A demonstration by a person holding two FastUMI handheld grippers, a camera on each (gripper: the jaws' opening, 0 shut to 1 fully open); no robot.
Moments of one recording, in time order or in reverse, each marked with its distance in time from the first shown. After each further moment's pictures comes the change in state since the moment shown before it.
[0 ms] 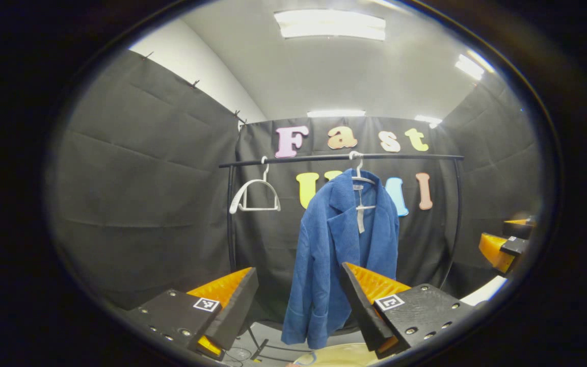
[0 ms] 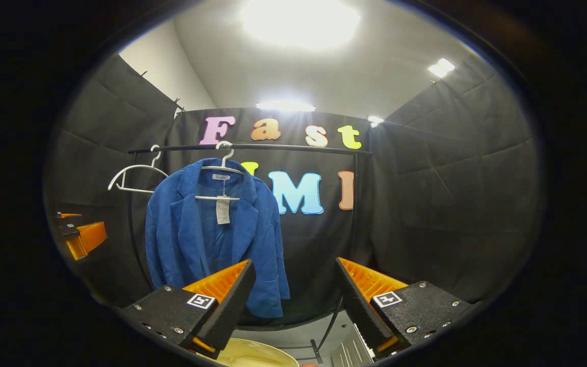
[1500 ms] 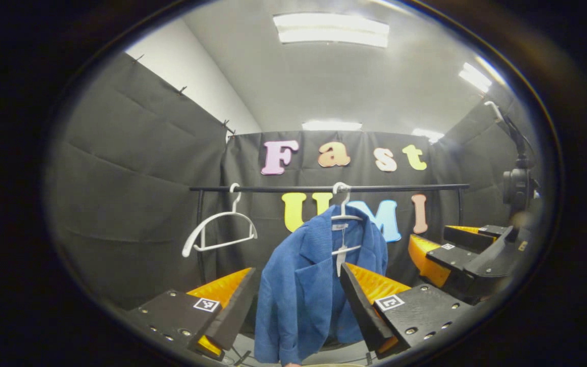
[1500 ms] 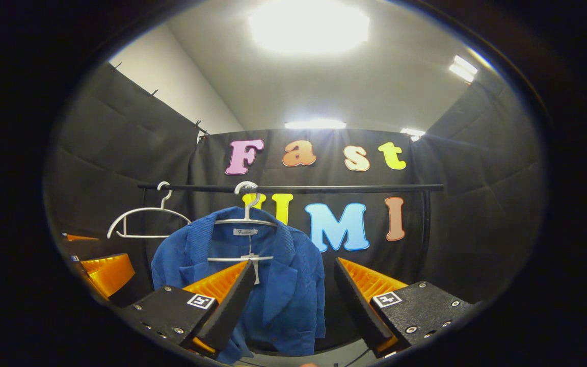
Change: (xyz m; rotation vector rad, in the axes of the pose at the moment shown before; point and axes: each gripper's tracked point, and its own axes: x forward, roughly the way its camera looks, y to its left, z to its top) left arm 0.107 -0.073 0.090 -0.030 -0.074 -0.033; right arm 0.153 0.063 0.102 0.030 -0.125 0.218
